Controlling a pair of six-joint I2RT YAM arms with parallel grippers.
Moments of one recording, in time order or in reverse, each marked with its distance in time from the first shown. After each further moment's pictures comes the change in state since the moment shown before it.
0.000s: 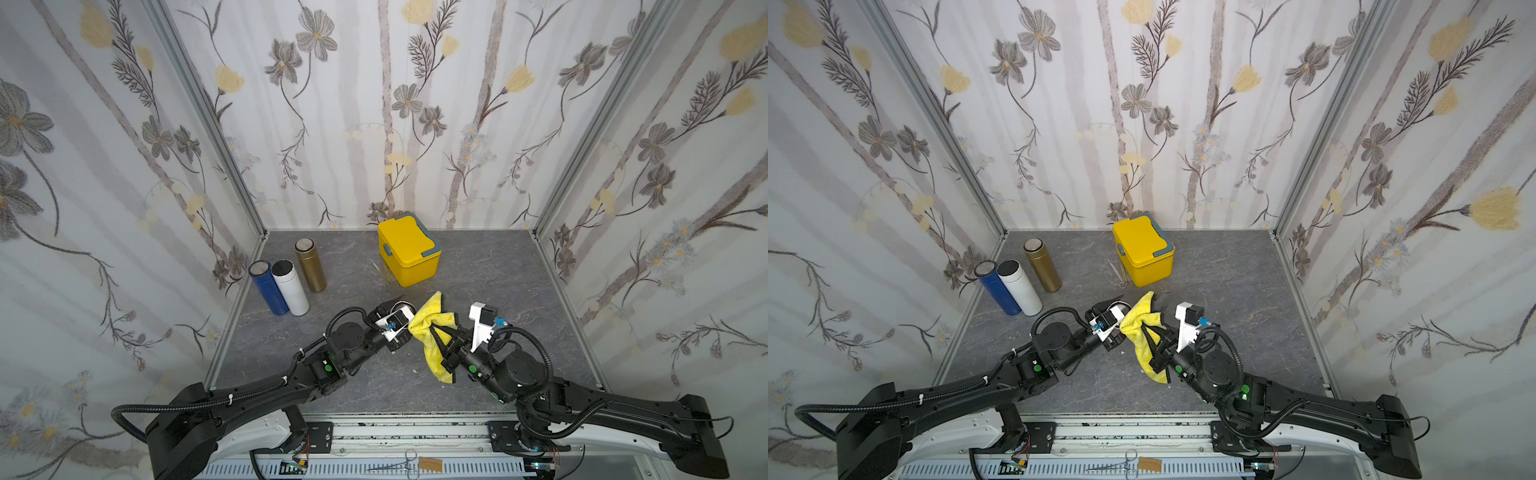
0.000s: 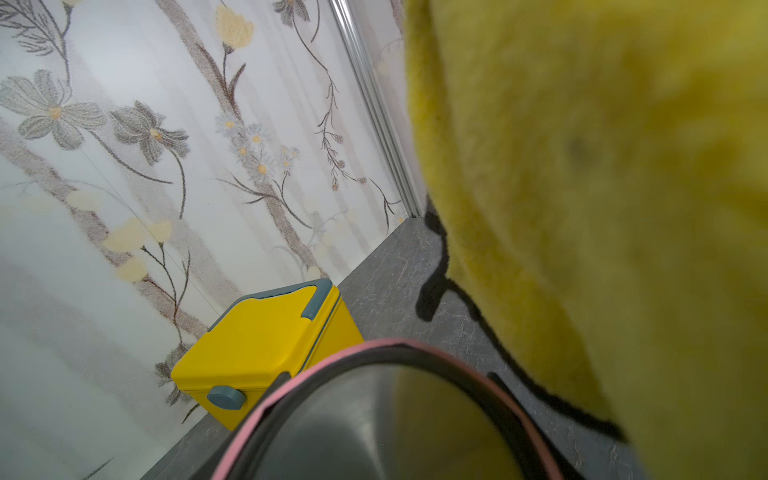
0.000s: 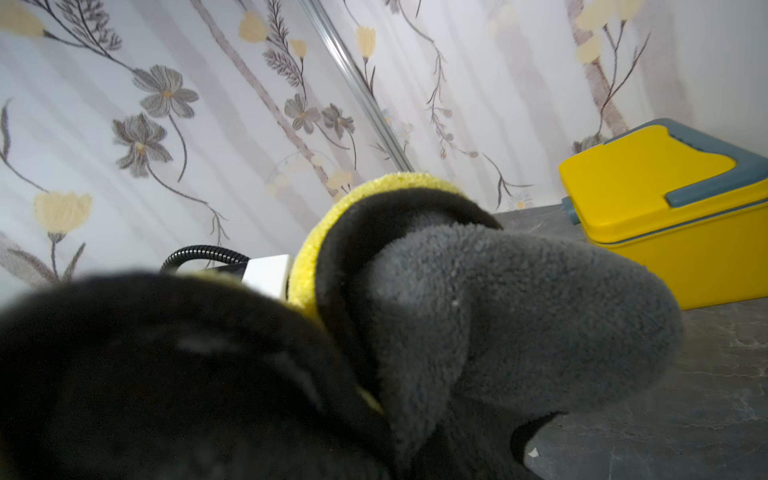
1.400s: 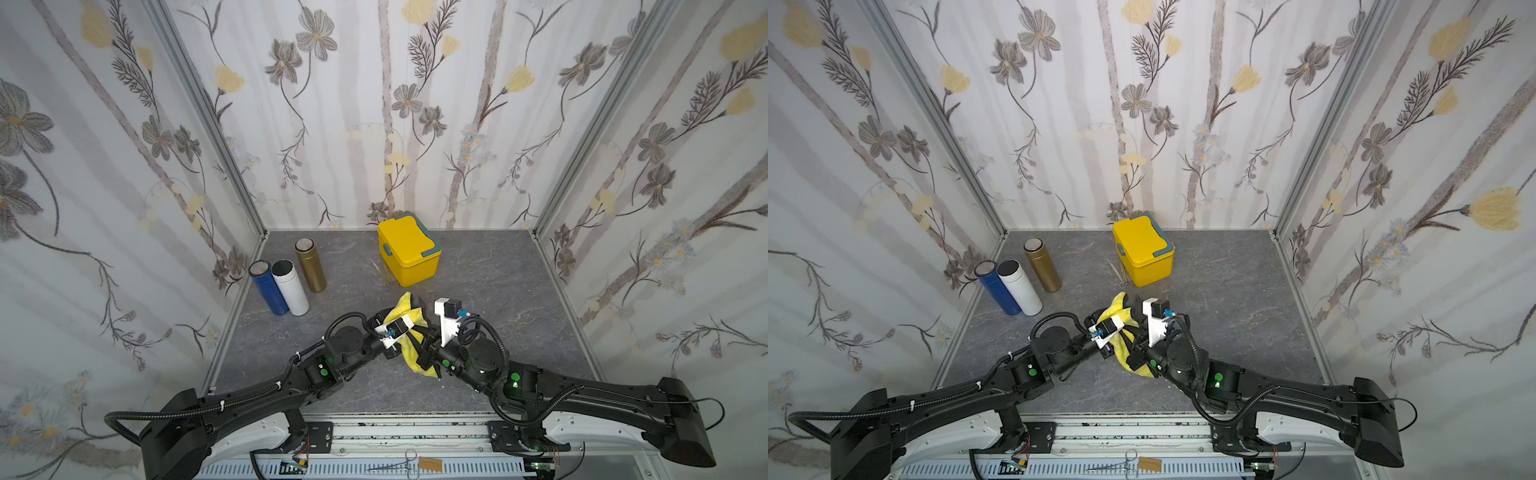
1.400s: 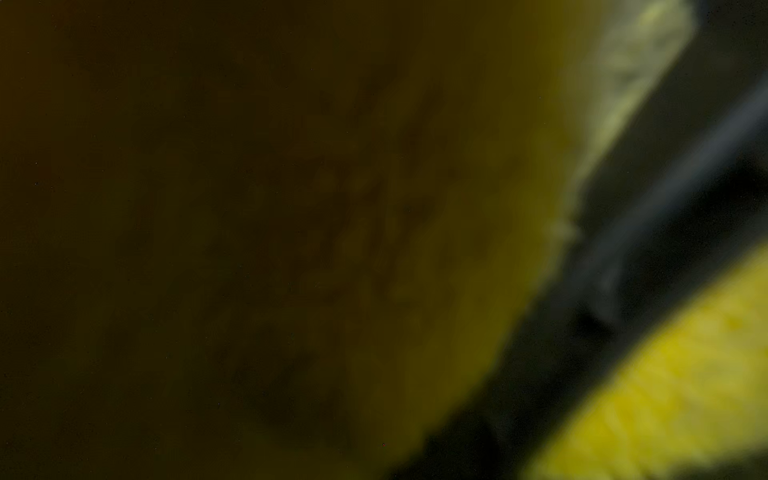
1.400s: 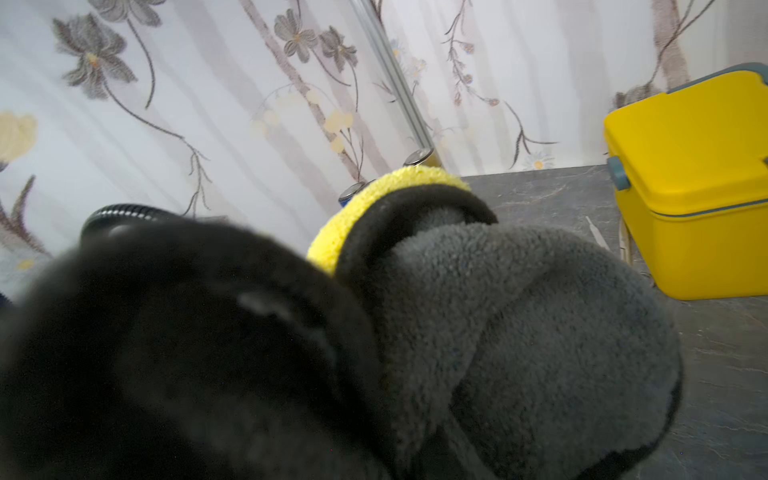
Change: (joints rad) left arm -0.016 -0.053 -0.008 -0.090 0.016 -0.019; right arm -0.001 0.220 0.116 -0.016 -0.077 -0.003
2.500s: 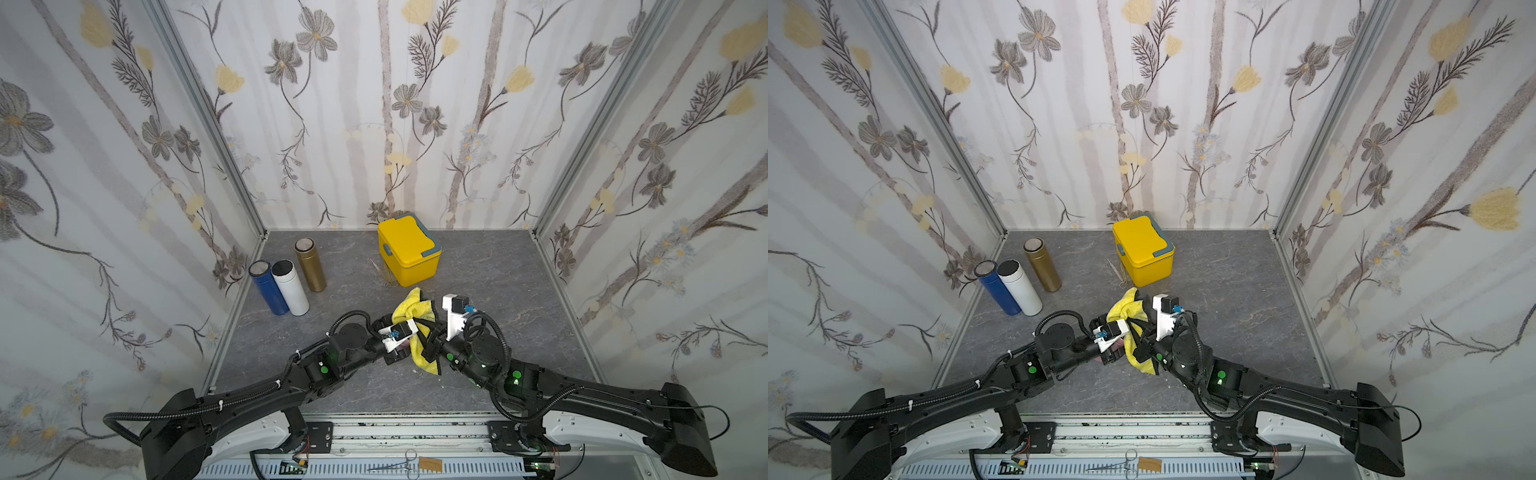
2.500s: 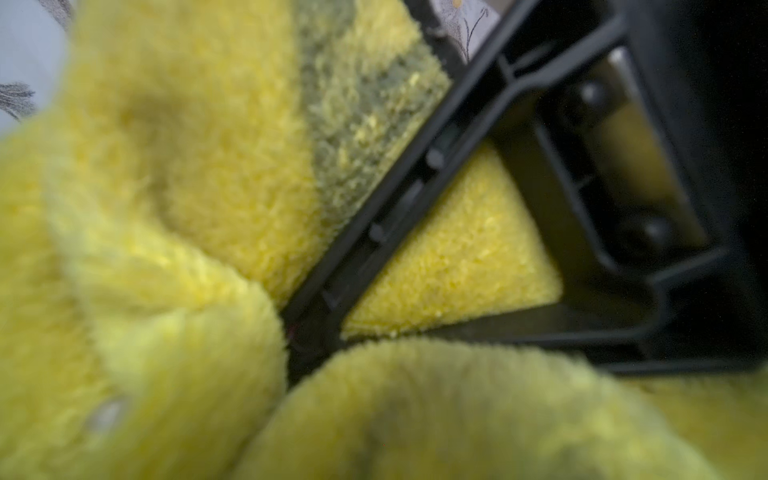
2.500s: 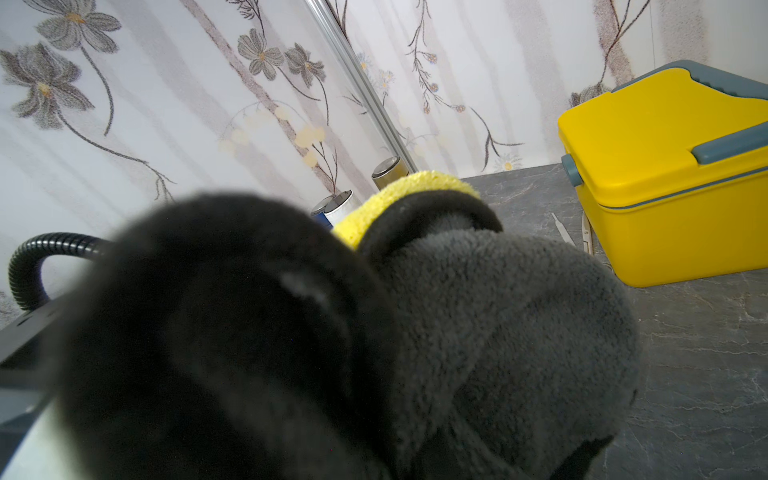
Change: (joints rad) left arm -0.001 0.005 0.032 -0.119 0.140 -0.028; right arm -0.098 -0.033 -0.066 0.018 -0.005 0.057
